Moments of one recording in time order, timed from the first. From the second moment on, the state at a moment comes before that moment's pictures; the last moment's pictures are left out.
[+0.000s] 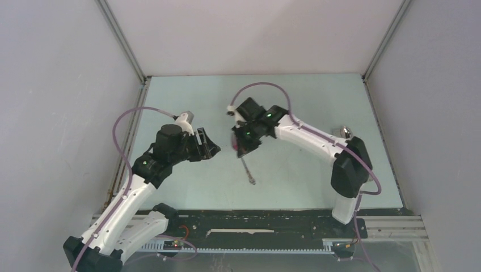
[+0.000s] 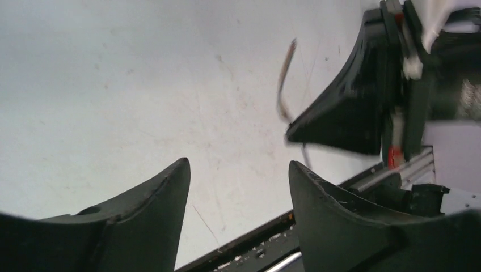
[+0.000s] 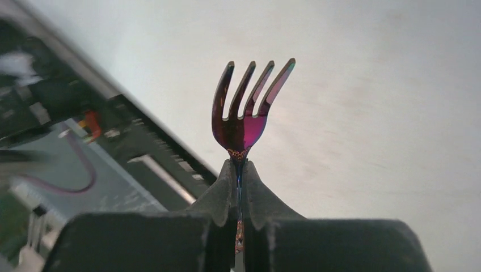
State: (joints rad) left arm -0.44 0.81 0.77 -0.53 0.19 -0.57; right arm 0.90 1.85 1.68 -0.85 -0.28 0.38
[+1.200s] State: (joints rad) left arm -0.55 0.80 0.91 -0.62 0.03 -0.29; right arm -0.19 1.86 1.40 -0.70 -0.20 -0.57
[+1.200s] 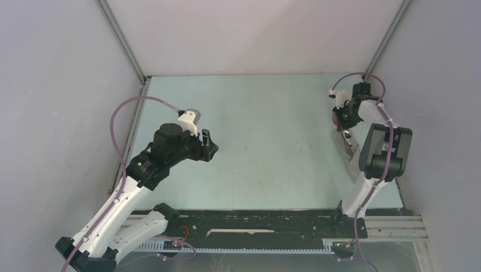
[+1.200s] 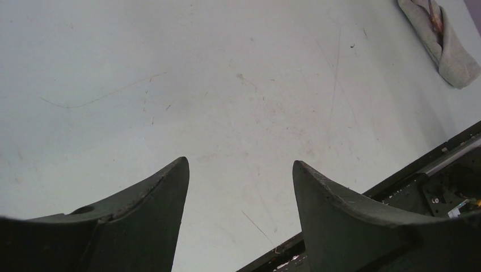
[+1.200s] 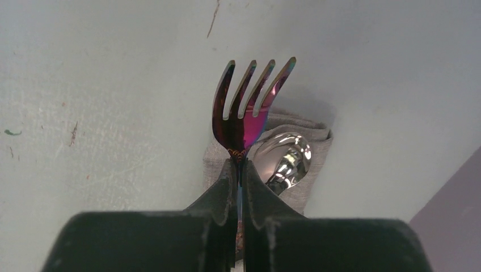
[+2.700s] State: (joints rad) left arm -0.59 0.75 0.91 -0.61 0.02 -0.28; right arm -0.30 1.75 1.15 -0.71 -0.16 -0.59
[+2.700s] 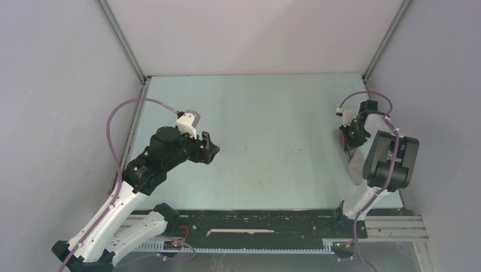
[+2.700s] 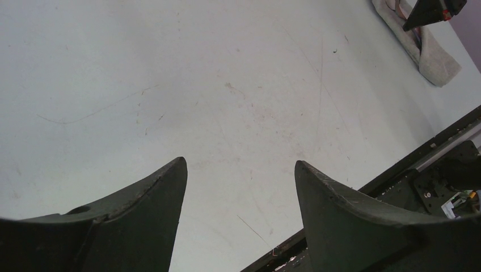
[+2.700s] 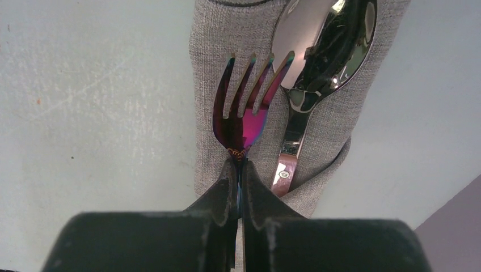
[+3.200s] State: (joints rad) left arm -0.59 0.75 0.91 -0.61 0.02 -0.27; right arm -0.30 1.76 1.13 -0.69 -0.14 -0.59
